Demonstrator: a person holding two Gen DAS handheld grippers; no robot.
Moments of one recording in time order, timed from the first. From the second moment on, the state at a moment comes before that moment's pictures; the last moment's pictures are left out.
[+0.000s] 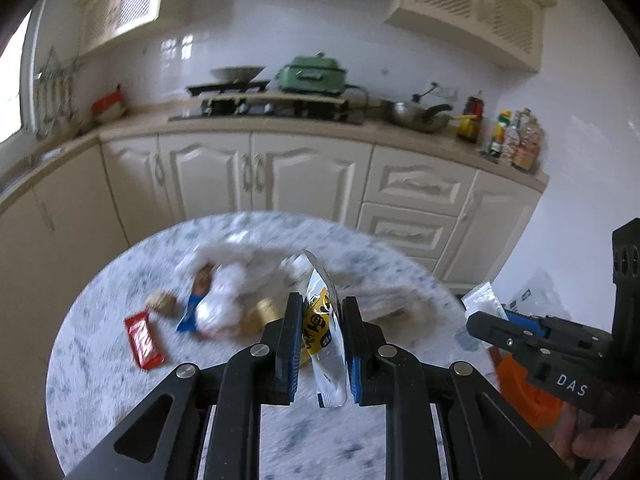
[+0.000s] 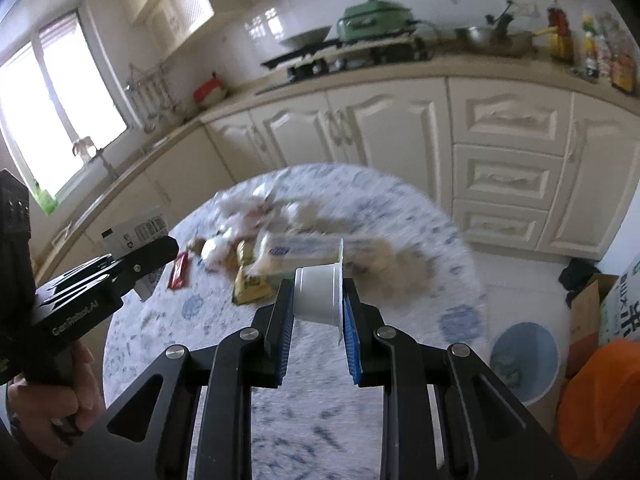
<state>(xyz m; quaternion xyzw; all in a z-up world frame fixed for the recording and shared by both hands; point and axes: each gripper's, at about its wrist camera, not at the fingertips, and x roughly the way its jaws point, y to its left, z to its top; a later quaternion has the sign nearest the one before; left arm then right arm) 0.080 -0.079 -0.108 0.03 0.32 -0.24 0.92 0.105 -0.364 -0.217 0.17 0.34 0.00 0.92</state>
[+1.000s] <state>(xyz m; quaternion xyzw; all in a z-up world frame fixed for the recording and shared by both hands) 0.110 -0.342 -0.113 0.09 0.32 -0.47 0.82 -0.005 -0.607 -0.212 0.22 0.29 -0.26 0.89</state>
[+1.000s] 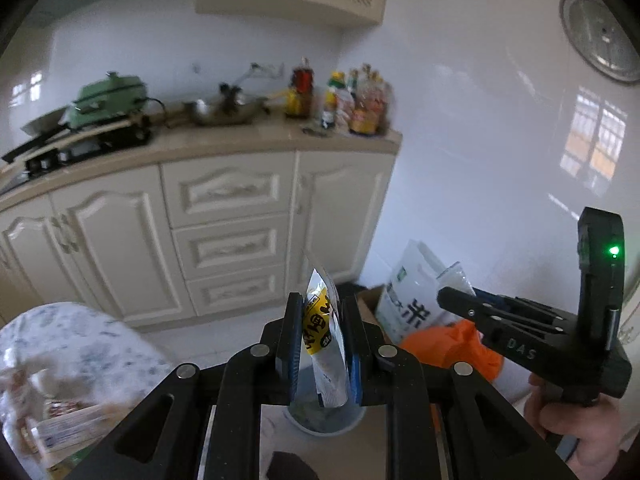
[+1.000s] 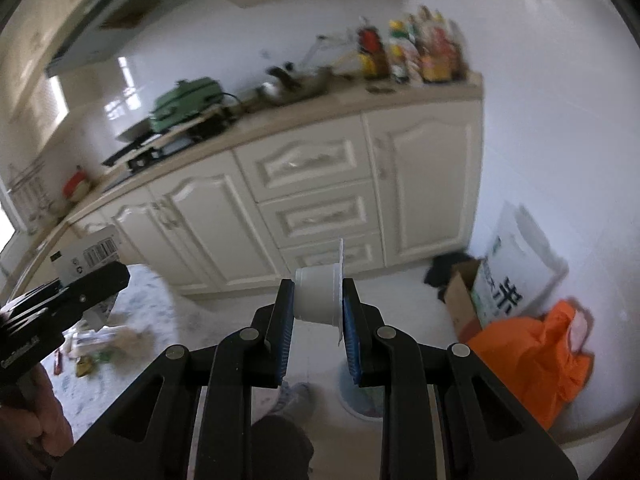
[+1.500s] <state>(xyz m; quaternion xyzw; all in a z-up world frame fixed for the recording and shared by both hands) 0.189 -0.505 -0.194 0.15 0.43 -0.47 0.76 0.022 -0.678 -0.300 0.29 0.36 -0.25 0.85</state>
